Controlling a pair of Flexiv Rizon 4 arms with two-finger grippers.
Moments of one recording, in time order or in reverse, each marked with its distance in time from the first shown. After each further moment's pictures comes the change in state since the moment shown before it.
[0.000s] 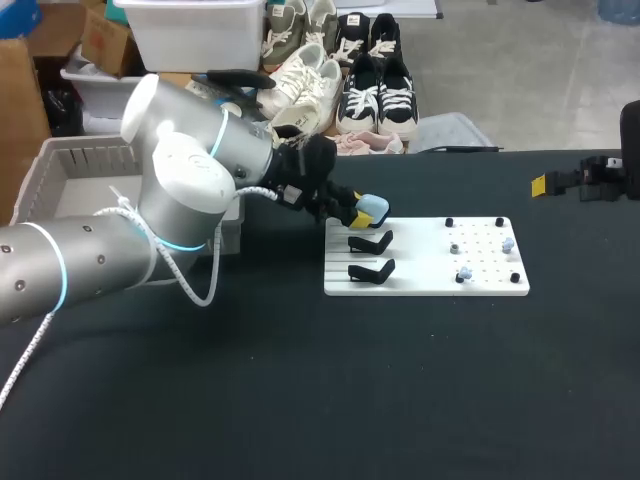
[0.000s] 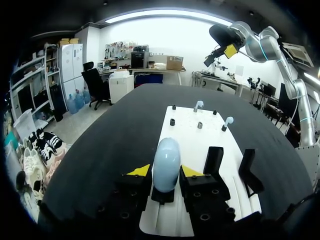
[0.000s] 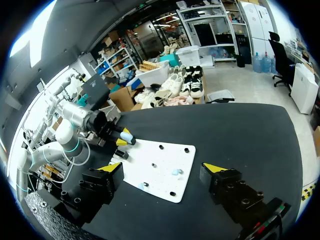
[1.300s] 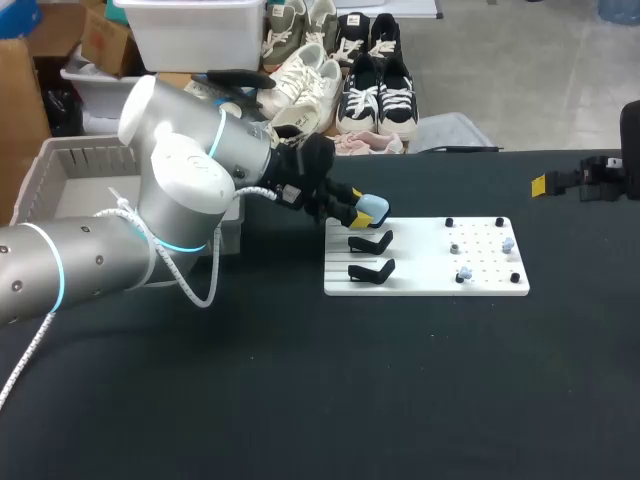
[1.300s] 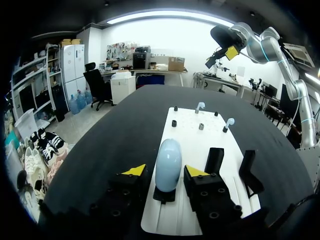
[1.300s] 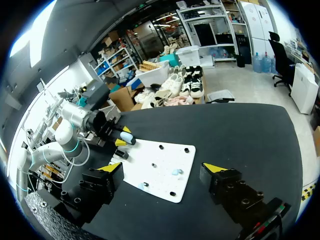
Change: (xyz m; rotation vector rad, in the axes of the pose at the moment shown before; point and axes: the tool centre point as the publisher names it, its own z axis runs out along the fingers) left arm -0.001 0.001 -0.002 -0.015 -0.007 -0.003; right arm 0.000 0.000 0.000 0.000 0.000 0.000
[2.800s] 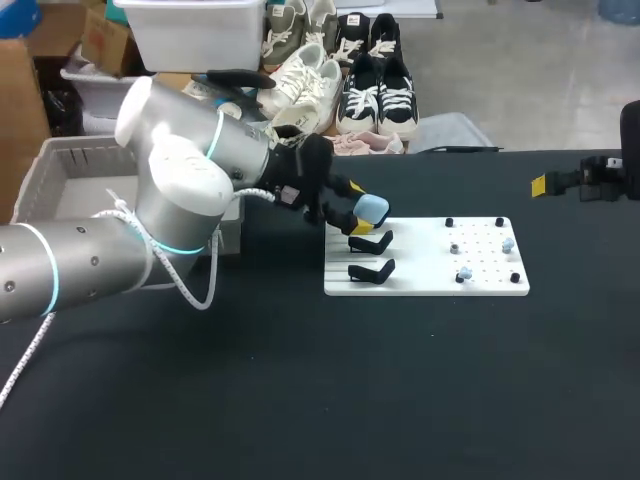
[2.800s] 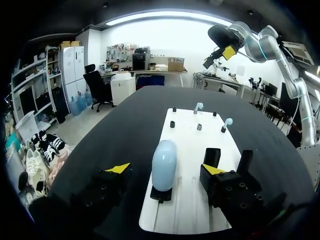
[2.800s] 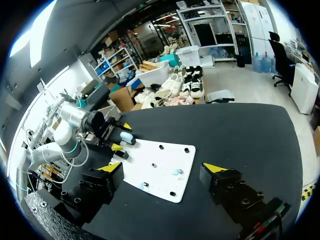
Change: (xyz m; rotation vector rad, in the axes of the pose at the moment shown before) left arm -0.002 -0.003 -0.003 -0.010 -0.005 0.009; right arm 0.000 0.000 0.000 0.000 0.000 0.000
